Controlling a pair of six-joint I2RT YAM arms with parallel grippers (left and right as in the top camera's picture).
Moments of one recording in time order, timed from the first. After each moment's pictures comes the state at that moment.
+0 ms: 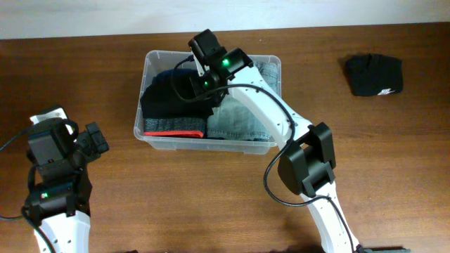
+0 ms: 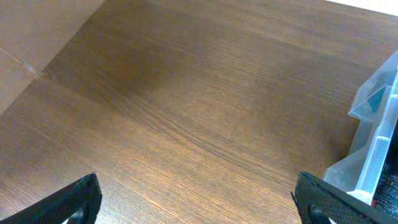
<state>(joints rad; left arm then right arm) 0.27 1.03 0.95 -0.63 -0.22 -0.08 0.58 2.39 2.30 -1.03 -0.10 0.24</state>
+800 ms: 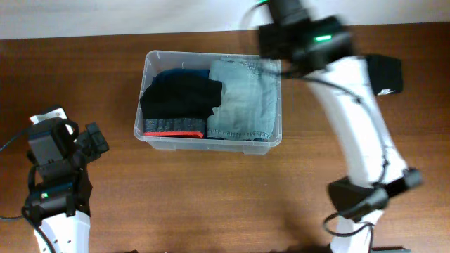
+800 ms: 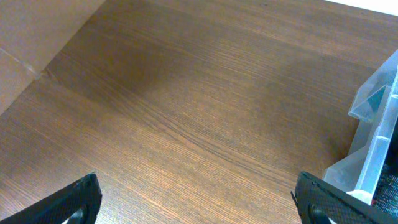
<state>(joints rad) 0.27 1.03 0.95 -0.63 -0.22 -0.08 0.34 1.99 2.44 -1.37 0.42 0.32</state>
